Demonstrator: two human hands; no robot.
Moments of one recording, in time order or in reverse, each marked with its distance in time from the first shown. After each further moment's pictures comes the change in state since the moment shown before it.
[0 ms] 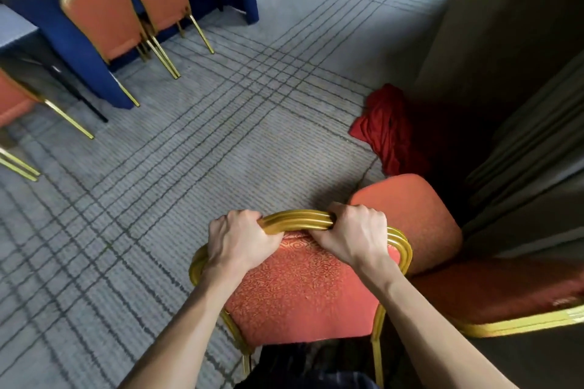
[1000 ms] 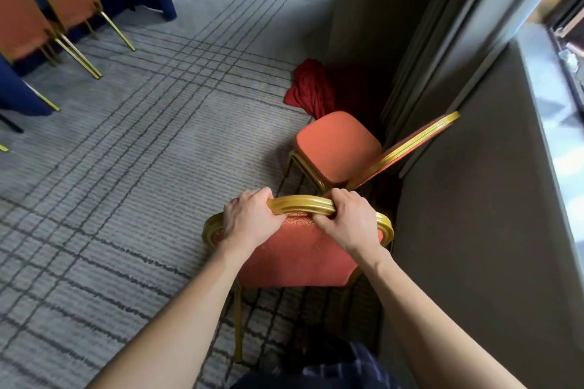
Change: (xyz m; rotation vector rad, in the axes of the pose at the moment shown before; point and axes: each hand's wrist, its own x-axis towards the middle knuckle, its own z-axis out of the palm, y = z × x) left_hand -0.273 -0.065 0.055 -0.185 -0.010 0.402; right_hand -0.355 -0.031 0.050 0.200 0.208 0.213
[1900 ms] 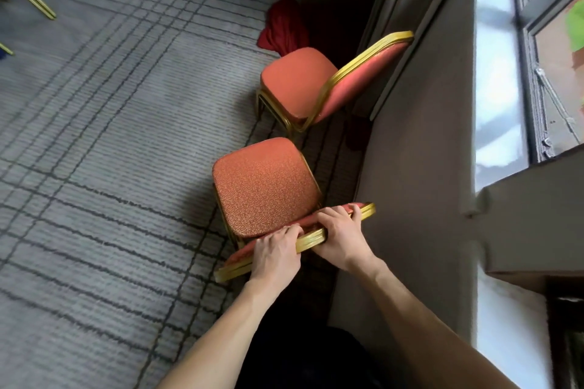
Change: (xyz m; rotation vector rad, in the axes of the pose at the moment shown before) left_hand -0.267 0.128 0.148 0.013 -0.352 0.055; right_hand -0.248 0.131 -0.005 0.064 -0.354 -0.039
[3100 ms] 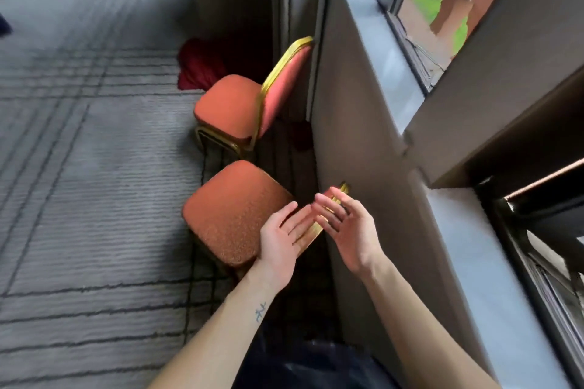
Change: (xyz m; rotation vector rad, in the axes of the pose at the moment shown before) left_hand -0.037 0.036 -0.061 -1.695 -0.447 -0.344; right_hand -0.088 -0.083 -0.046 1.768 0.642 0.655
